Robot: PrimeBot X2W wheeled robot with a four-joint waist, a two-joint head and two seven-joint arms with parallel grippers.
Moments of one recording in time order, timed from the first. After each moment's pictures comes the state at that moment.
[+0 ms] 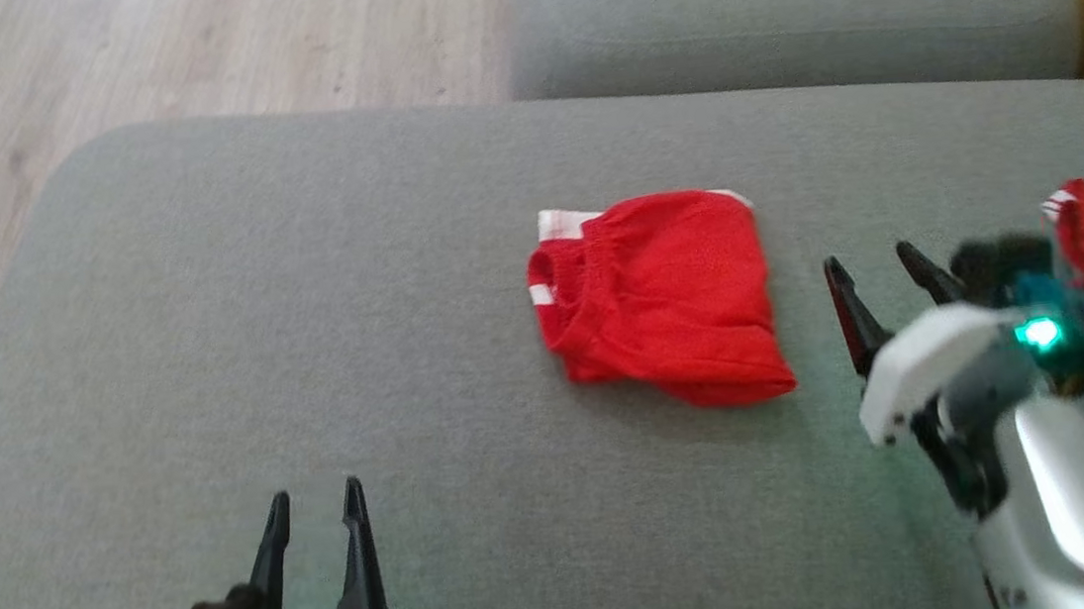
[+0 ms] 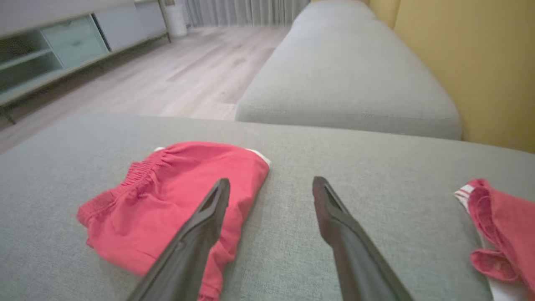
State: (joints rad) left arm 0.04 0.17 -0.35 0.24 -0.48 0.11 -0.24; right arm -0.24 -0.05 0.02 0.30 0.10 0.12 0.22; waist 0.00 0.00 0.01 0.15
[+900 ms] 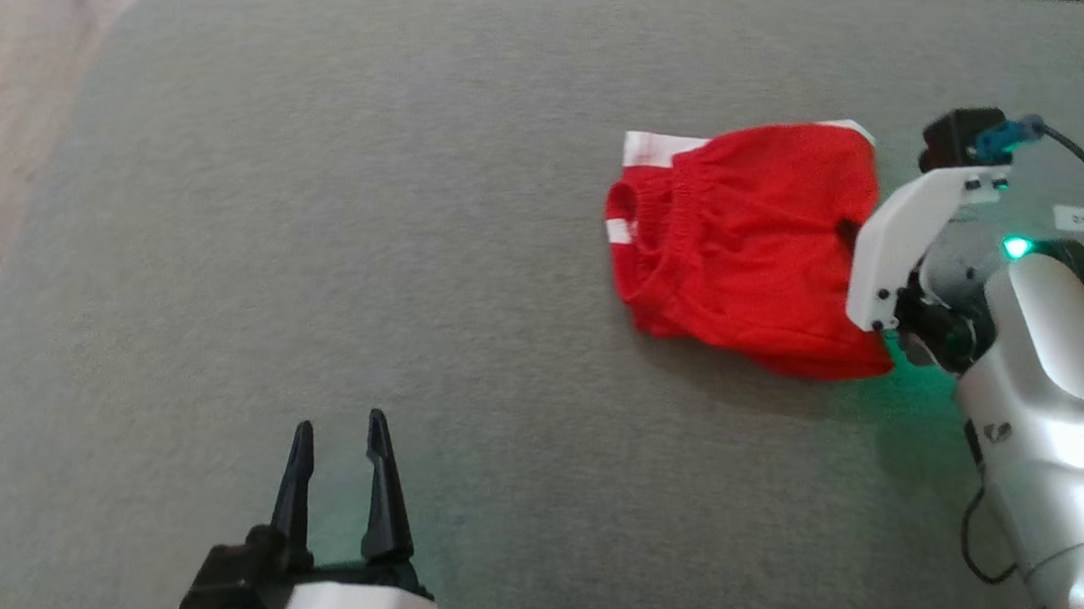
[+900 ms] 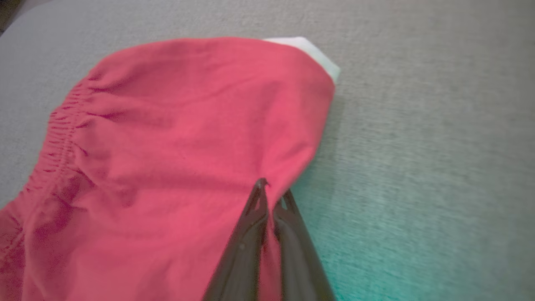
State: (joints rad) left arm -0.05 0.08 -0.32 0.25 -0.42 0.05 -0.25; right arm -0.62 -0.05 -0.05 0.74 0.15 0.12 0.56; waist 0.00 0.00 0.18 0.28
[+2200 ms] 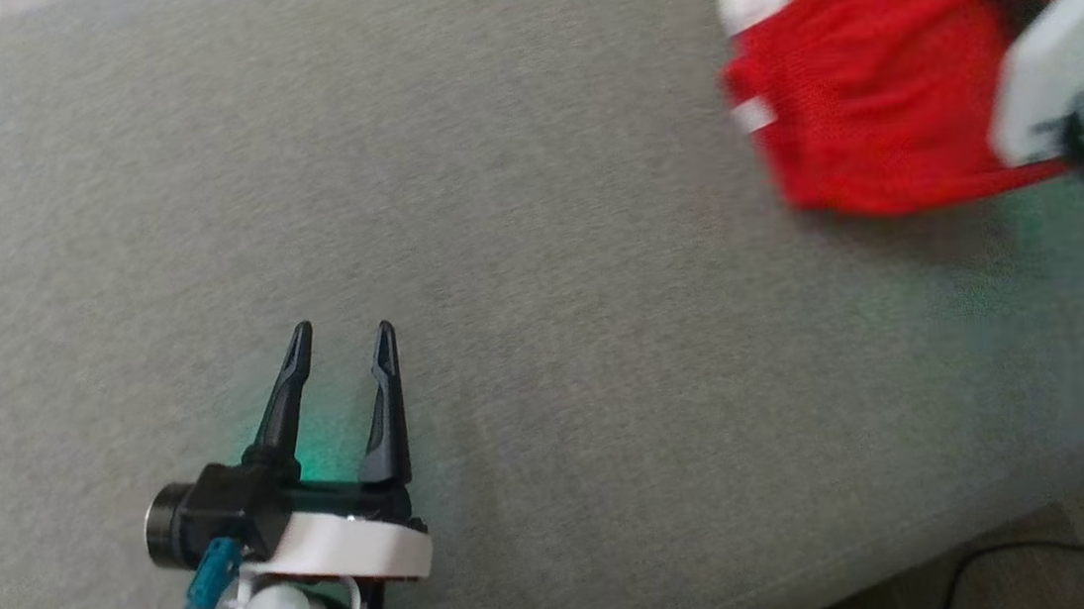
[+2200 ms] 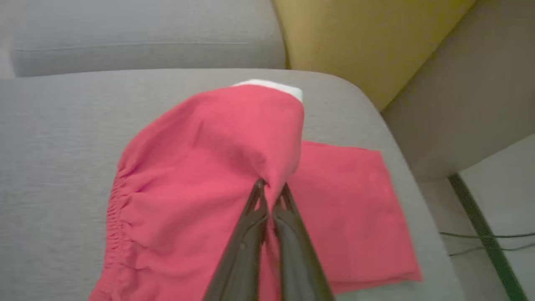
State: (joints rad) left arm -0.14 0.15 -0.36 0.12 -0.33 0.05 -0.18; right arm -0.72 -0.30 0.08 0.46 0.22 0.12 0.52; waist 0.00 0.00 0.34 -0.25
